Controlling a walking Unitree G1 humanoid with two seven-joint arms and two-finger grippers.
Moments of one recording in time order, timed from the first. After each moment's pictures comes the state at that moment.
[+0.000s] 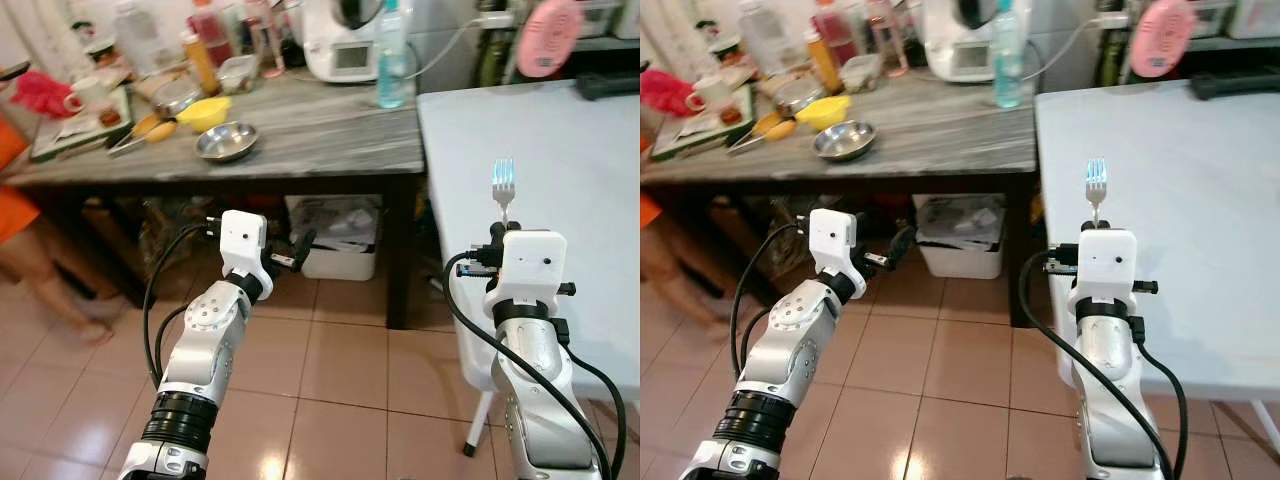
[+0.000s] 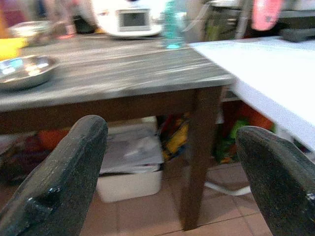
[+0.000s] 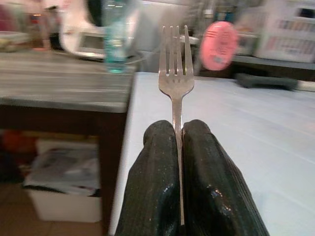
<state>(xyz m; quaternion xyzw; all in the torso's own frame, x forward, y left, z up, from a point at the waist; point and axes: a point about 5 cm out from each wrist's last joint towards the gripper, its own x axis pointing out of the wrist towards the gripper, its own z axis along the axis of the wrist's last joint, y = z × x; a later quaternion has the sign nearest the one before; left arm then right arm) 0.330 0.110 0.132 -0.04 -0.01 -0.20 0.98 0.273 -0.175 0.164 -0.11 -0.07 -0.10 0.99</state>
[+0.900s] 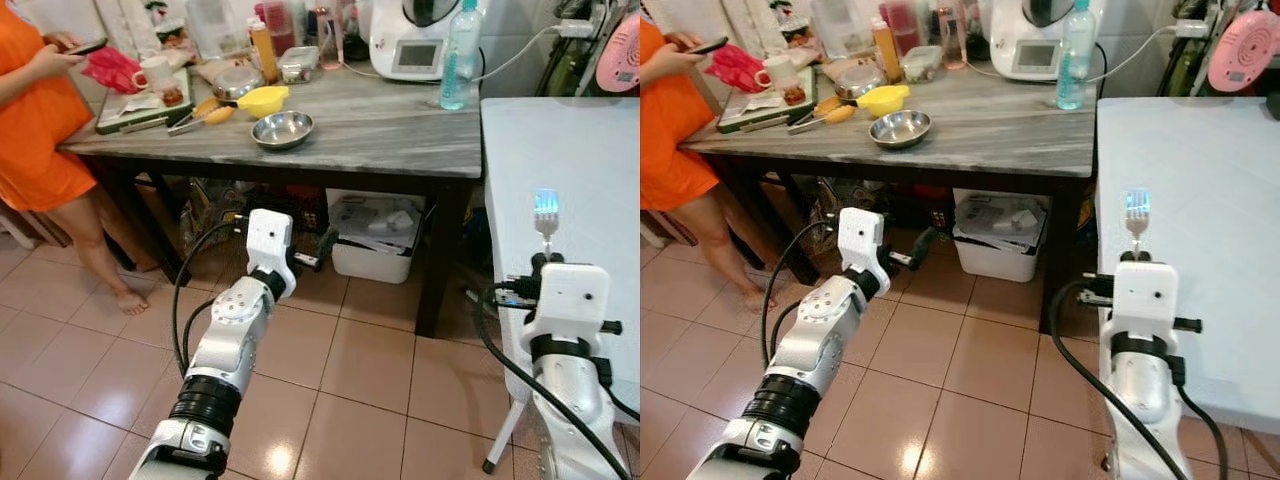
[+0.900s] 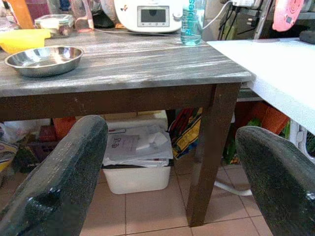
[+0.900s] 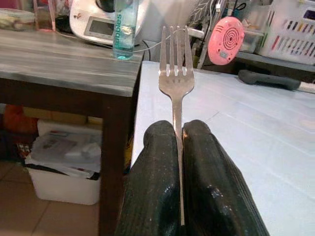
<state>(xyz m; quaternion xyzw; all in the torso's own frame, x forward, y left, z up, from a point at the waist) 0.341 0.081 0.126 -0.05 0.00 -0.22 0.97 0.238 -0.208 0.154 -0.14 -0.04 -0.16 0.98</state>
